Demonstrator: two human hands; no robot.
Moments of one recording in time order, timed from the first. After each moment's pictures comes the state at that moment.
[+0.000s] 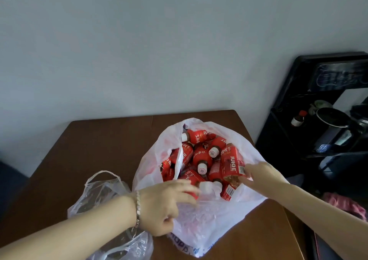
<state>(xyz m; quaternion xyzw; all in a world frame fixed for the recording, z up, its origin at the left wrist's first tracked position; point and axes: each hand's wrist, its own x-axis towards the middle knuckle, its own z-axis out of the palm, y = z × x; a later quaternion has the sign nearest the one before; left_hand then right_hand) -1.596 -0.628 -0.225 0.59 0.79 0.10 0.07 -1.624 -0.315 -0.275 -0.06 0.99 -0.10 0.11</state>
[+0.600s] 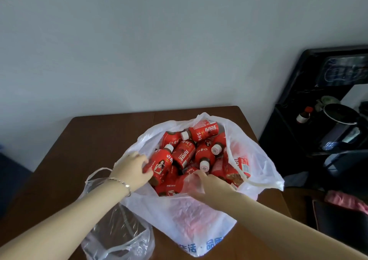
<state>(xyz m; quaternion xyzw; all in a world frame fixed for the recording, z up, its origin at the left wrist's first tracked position) -1.638 -0.672 -0.237 0.04 1.00 0.06 0.07 -1.608 -0.438 -0.270 -0.11 0.95 -0.20 0.23</state>
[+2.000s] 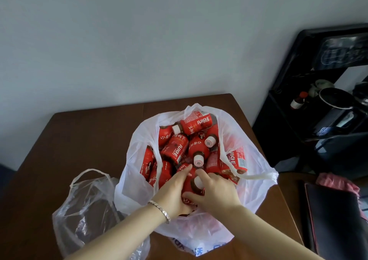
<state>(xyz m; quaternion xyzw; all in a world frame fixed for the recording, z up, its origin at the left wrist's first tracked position) -1.607 -0.579 -0.297 0.17 0.92 0.30 0.19 -1.587 -0.435 -0.278 -0.05 0.97 -0.23 0.07</state>
